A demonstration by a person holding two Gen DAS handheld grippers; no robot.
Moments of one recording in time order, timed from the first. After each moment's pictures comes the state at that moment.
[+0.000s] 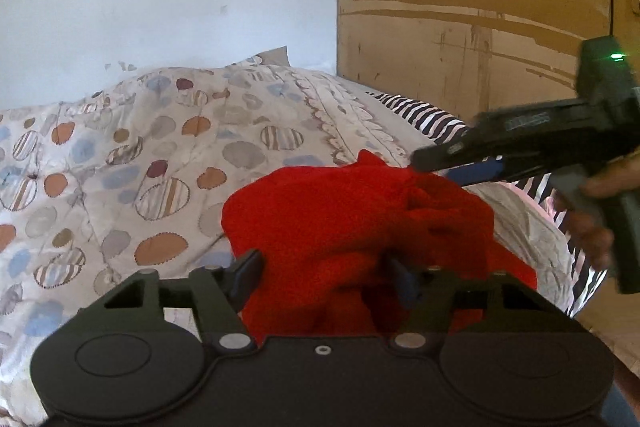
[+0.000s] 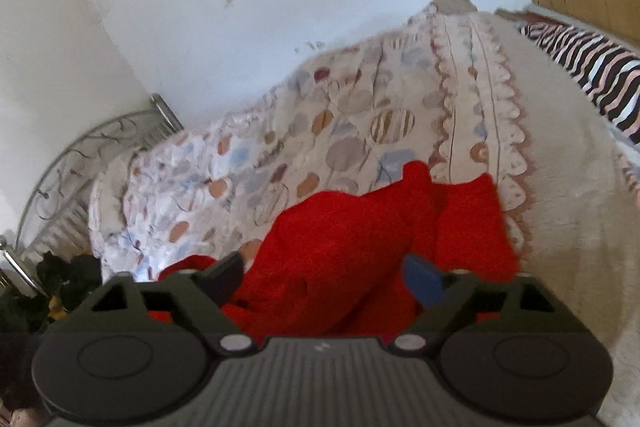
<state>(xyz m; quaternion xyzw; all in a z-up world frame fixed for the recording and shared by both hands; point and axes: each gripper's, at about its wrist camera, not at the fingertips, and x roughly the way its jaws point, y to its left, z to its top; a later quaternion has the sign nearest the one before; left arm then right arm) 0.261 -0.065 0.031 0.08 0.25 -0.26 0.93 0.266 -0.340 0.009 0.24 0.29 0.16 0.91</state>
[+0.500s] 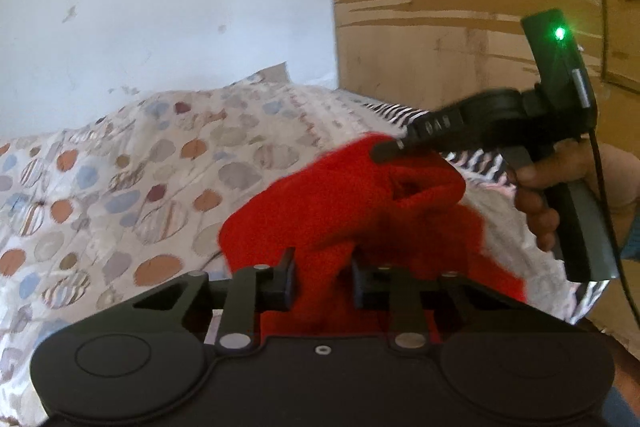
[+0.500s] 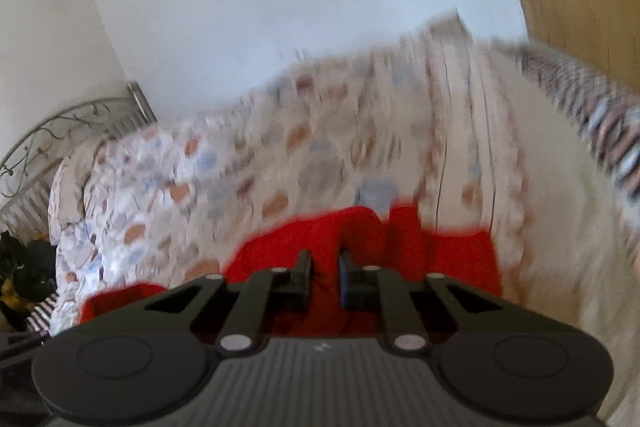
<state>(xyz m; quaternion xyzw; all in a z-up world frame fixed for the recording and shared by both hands) 0.240 -0.097 0.042 0.11 0.22 -0.25 0.94 0.273 -0.331 0.020 0.17 0.23 0.12 0.95</state>
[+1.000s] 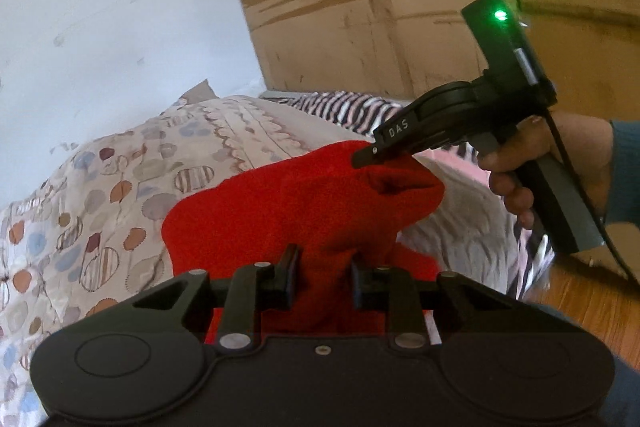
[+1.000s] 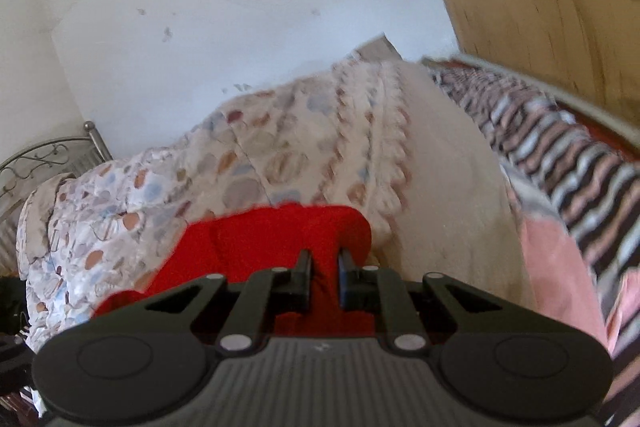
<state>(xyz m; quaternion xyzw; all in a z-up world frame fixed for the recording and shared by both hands) 0.201 -0.166 0.016 0.22 0.20 -0.33 0.90 0.226 -0.403 -0.030 0.22 0.25 0.04 0.94</state>
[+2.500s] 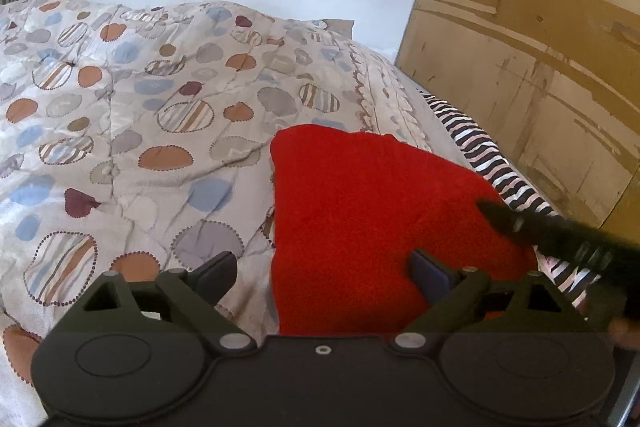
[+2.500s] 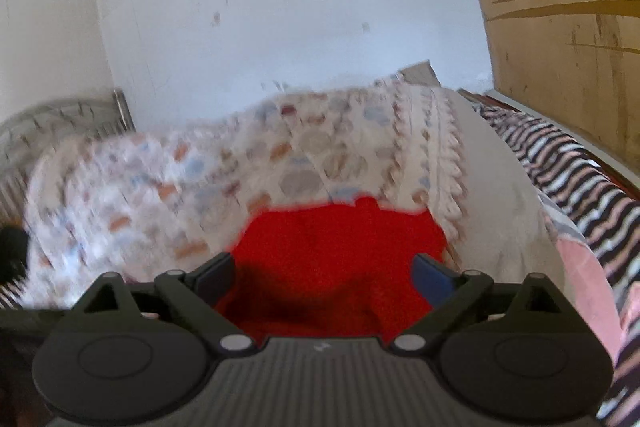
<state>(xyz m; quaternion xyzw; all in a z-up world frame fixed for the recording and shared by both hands) 0.240 -0.073 0.009 -0.05 0.32 -0.18 0.93 0.182 -0.310 -0.001 0.11 0.23 0.05 0.97</state>
